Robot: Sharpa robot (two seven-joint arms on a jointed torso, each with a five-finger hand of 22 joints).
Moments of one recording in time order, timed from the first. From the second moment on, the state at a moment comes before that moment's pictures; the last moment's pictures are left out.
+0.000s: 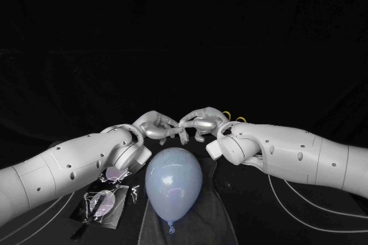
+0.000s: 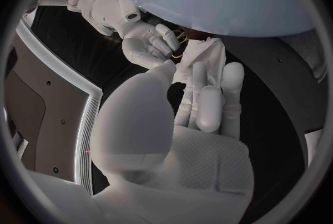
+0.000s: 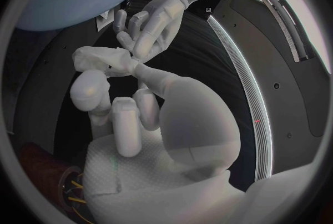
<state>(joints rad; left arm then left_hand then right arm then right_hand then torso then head) 1.33 -0.55 -0.05 1.19 -0.63 -0.22 0.09 1.36 -0.22 0.34 0.26 0.05 0.93 0.15 0.10 0.46 1.05 0.08 0.78 0.29 1.35 0.01 1.38 1.25 0.17 1.06 0.12 1.03 0.92 1.37 -0.60 -0.12 1.34 -0.28 -0.43 0.09 1.26 -0.02 0.67 -0.13 0.05 0.87 0.11 0.69 0.28 1.35 0.03 1.38 1.30 1.47 -0.02 1.53 1.31 0.10 1.35 0.08 0.94 1.31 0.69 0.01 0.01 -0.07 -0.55</state>
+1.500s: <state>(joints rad) 1.33 -0.55 -0.05 1.19 -0.55 -0.27 0.14 1.47 -0.16 0.60 0.10 0.04 1.08 0.09 0.24 0.48 1.12 0.03 0.74 0.31 1.42 -0.04 1.44 1.27 0.15 1.14 0.06 1.16 1.06 1.37 -0.60 -0.12 1.33 -0.29 -0.42 0.08 1.26 -0.02 0.67 -0.13 0.05 0.87 0.11 0.69 0.28 1.35 0.03 1.39 1.30 1.47 -0.02 1.53 1.31 0.10 1.35 0.08 0.94 1.31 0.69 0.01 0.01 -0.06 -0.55</state>
